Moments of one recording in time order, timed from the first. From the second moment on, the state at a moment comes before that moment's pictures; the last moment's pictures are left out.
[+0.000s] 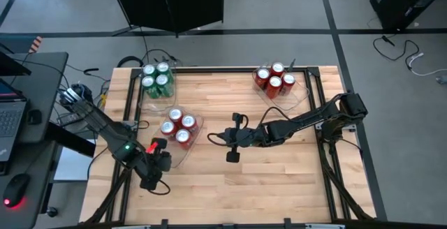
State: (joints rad) left arm -0.73 1.25 0.90 -0.93 -0.25 -0.53; right arm 0.21 1.72 1.11 0.03 0.40 0.05
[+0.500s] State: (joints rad) left arm -0.67 1.25 0.88 -0.96 -0.51 -0.58; right arm 0.22 1.72 1.11 0.02 0.40 0.05
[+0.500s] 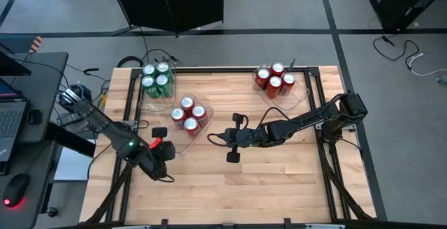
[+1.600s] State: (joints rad) left arm -0.22 1.25 0.87 -0.44 -0.20 0.10; right arm 0.22 1.70 1.11 -0.10 0.40 0.11
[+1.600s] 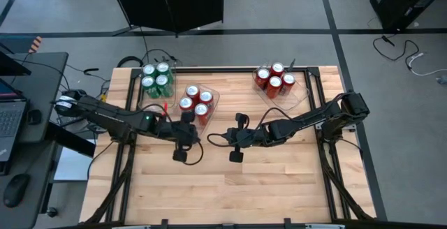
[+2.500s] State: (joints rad) left arm -0.12 1.51 0.88 -0.38 -0.30 0.11; right arm 0.24 1.68 1.11 -0.26 0.48 0.22
